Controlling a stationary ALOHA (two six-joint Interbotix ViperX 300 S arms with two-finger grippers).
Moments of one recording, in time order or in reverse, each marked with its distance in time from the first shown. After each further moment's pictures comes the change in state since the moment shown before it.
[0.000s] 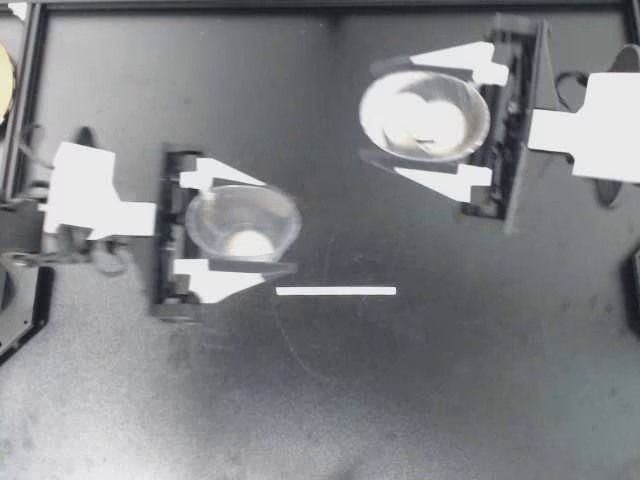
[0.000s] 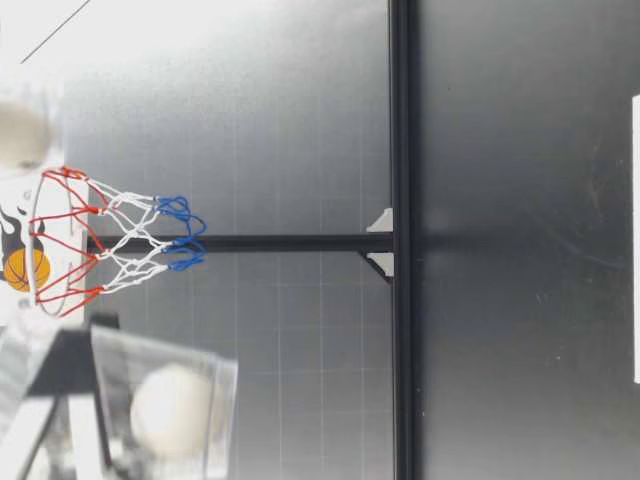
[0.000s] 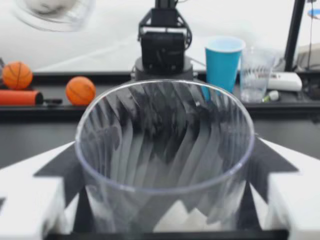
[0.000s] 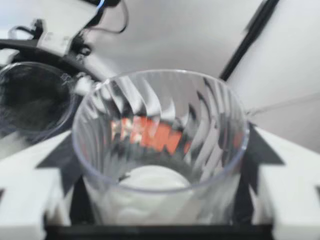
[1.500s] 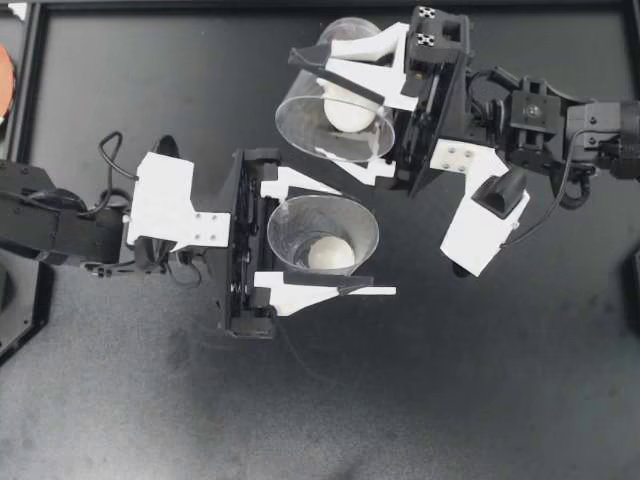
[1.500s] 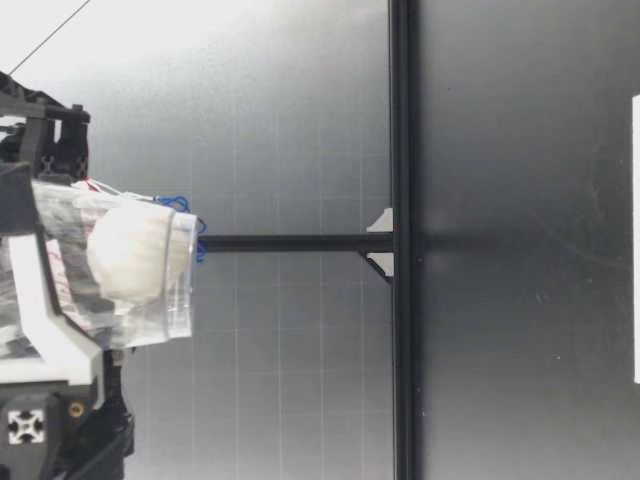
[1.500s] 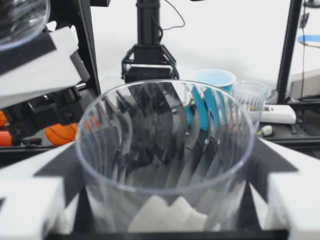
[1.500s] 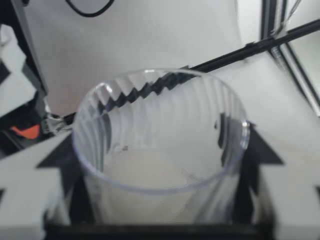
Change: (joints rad) left arm -0.029 0.172 -0.199 -0.005 -0.025 0.014; right arm -0.009 0.207 -0.117 0.000 -0.156 -0.715
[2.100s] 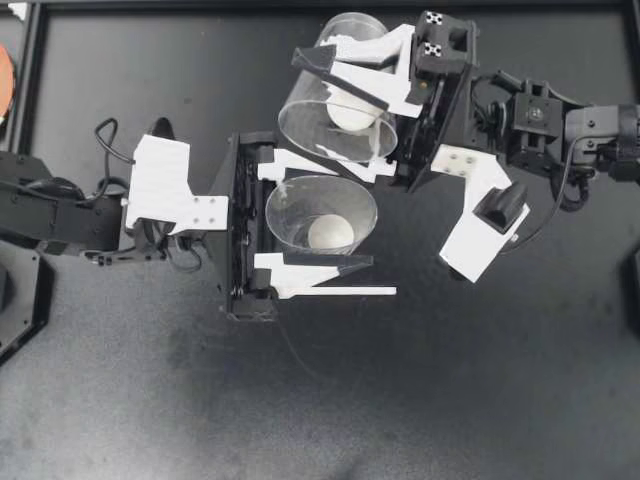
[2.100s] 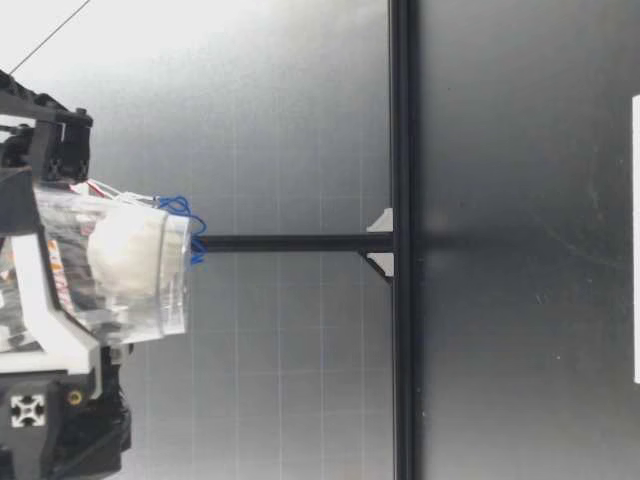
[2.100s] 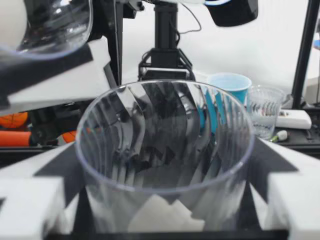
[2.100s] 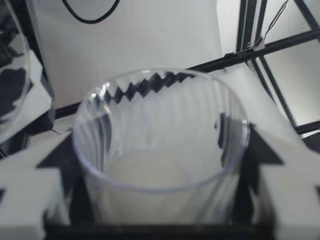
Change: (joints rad) left arm 0.031 -0.008 0.002 0.000 -0.002 -0.003; right arm 0.000 0.005 0.018 -0.002 -0.054 -0.103
